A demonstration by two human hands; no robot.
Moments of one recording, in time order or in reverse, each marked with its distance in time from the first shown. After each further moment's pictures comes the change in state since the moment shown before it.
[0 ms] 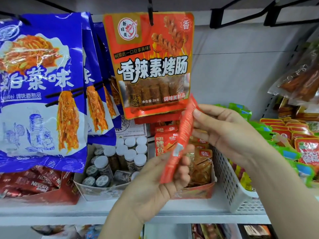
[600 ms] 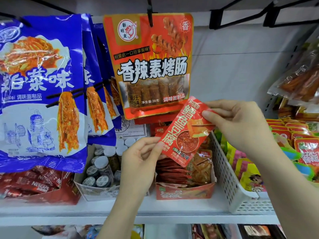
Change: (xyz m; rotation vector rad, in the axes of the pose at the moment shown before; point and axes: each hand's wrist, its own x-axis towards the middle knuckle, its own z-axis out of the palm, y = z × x) left_hand 0.013 0.006 -0.018 0.746 0.522 0.564; right_hand -0.001 -0.010 -0.012 -0.726 0.362 -0.240
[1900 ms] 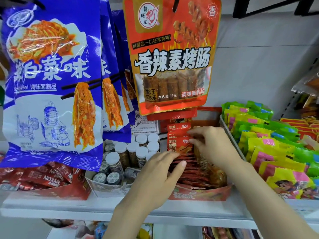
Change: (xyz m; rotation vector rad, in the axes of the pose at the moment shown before) left_hand 0.002 -0.035 -0.026 0.910 -0.460 0.128; right_hand 0.007 0.071 0.075 -0.646 -0.218 -0.100
